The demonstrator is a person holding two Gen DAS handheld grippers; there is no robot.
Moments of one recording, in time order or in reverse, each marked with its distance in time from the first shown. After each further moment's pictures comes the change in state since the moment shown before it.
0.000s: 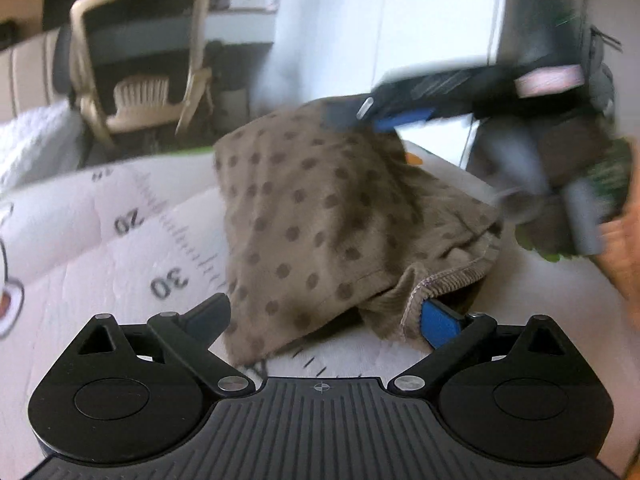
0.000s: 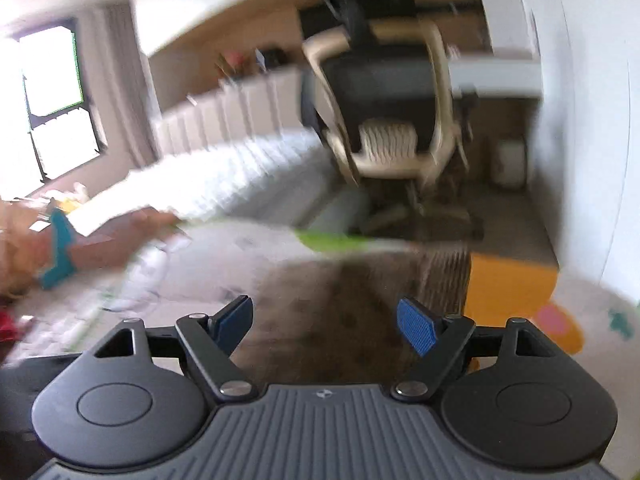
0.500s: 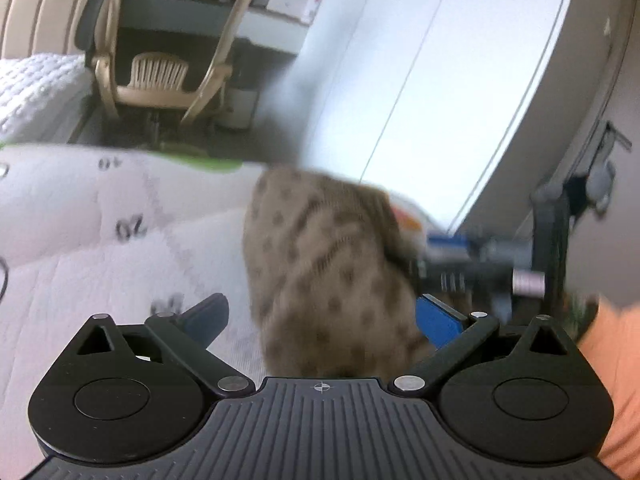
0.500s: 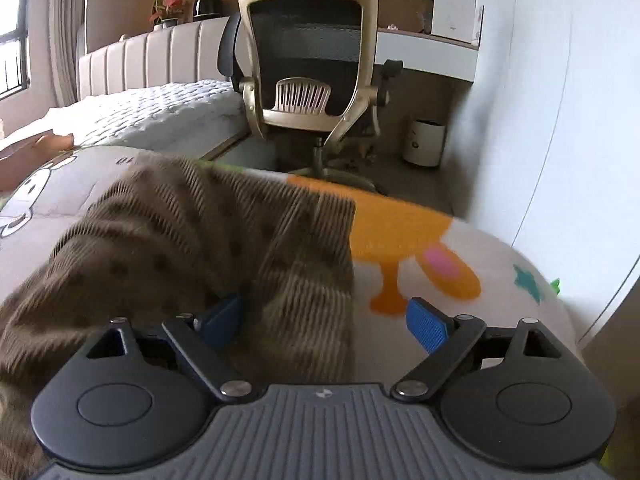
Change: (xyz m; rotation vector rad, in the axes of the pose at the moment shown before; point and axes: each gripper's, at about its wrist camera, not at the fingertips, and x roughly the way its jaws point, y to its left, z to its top) left arm -0.005 0.042 0.043 -0.226 -0.078 -0.097; right arm -0.024 -0.030 -0.054 -0.120 0.002 -0.253
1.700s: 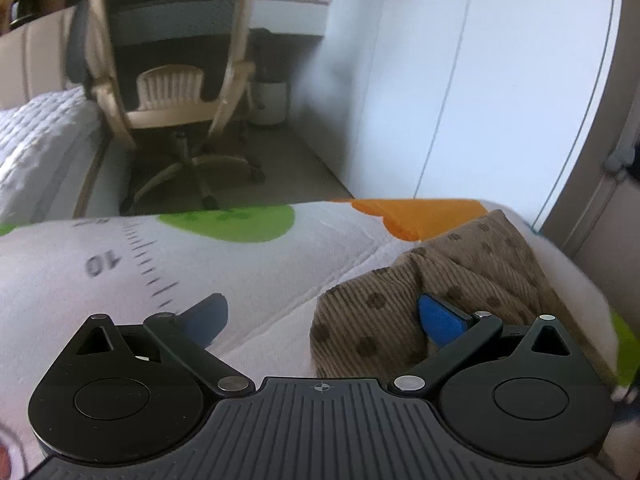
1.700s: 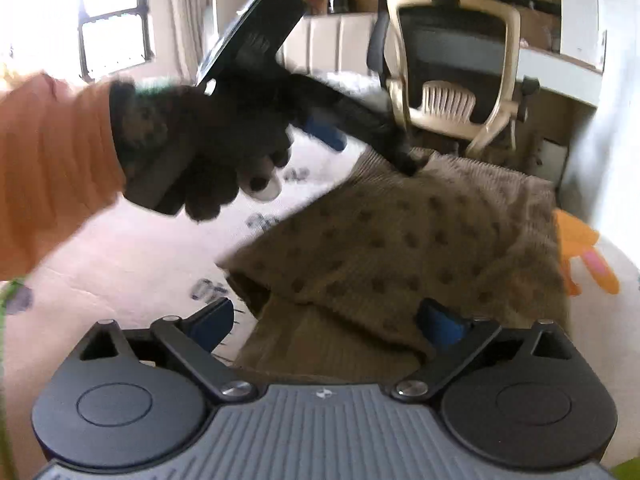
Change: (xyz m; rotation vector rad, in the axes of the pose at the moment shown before) left arm 0.115 0.029 0.079 0.120 0.085 0.175; right arm -0.080 0.085 -0.014 -0.207 -0.033 0.282
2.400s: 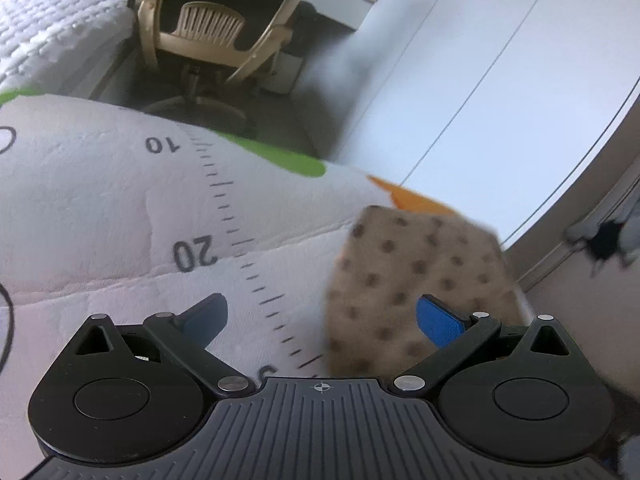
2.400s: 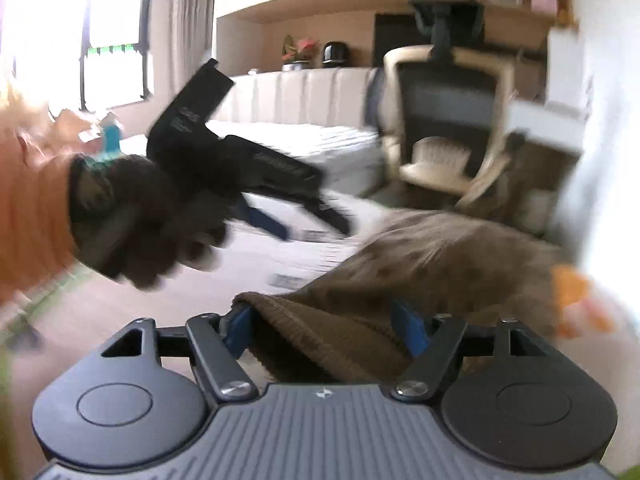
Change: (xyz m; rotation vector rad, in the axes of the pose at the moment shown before) left arm -0.045 0.061 -0.043 -0.303 0.044 -0.175; right arm 0.010 0.040 0.016 0.030 -0.099 0.066
